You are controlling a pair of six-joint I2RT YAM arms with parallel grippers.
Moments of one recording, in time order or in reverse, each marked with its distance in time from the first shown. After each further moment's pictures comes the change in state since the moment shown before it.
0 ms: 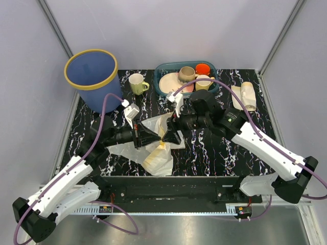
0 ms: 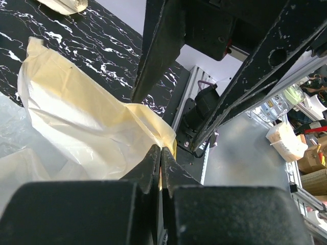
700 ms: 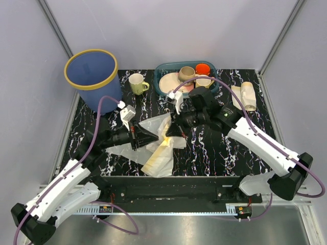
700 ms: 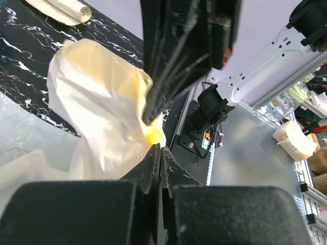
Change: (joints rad) left arm 0.010 -0.039 -0.012 0.002 0.010 0.034; right arm -0.046 0.060 0.002 0.005 -0.115 0.026
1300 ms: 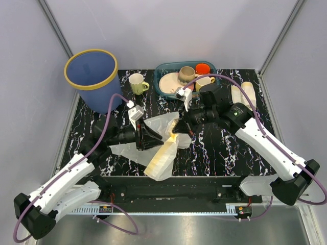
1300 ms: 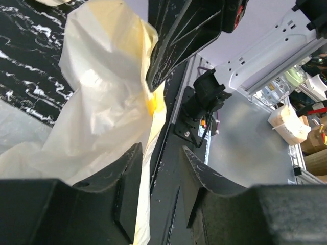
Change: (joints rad) left arm -0.012 0.060 0.017 -0.022 0.029 0.036; right arm -0.106 -0.061 -0.005 -0.075 -0.020 -0.065
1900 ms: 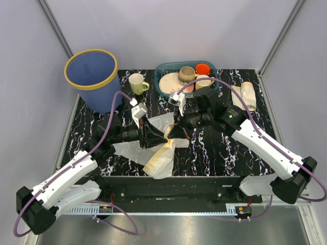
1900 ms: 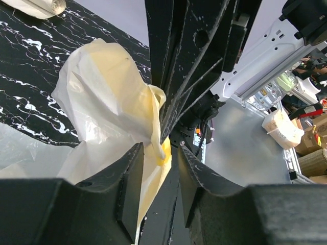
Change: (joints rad) left arm -0.059 0.071 0.010 0.118 -0.009 -0.036; right arm 0.059 0.014 -0.025 0.056 -0.063 0.003
